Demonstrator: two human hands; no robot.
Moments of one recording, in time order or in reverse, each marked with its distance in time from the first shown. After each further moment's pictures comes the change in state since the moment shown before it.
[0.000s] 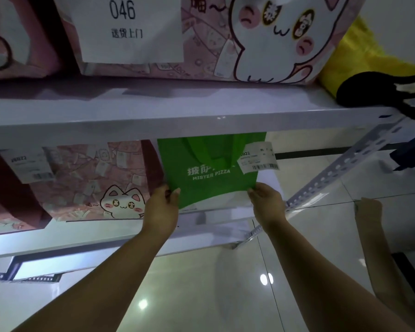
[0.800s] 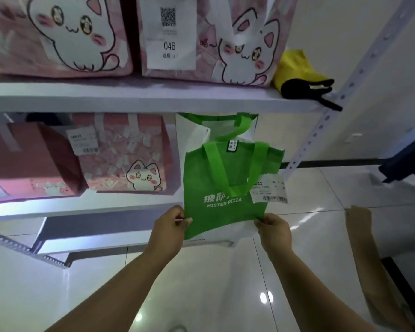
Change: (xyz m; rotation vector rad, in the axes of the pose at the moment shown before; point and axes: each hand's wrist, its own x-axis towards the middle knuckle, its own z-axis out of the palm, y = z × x) left_hand -0.160 -0.001 -0.043 -0.030 -0.147 -0.009; right_hand -0.148 0.036 -0.054 0.108 0.097 0.198
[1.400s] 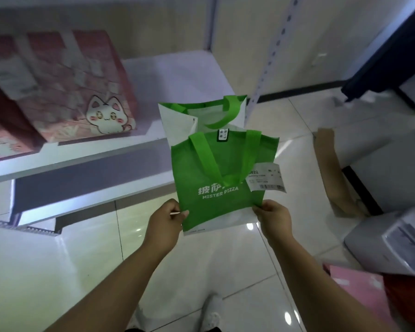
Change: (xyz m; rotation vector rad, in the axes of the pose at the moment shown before) left_hand -0.100 -0.085 0.029 -0.066 -0.276 -0.150; right_hand -0.118 0.115 -0.032 -0.017 0.094 0.222
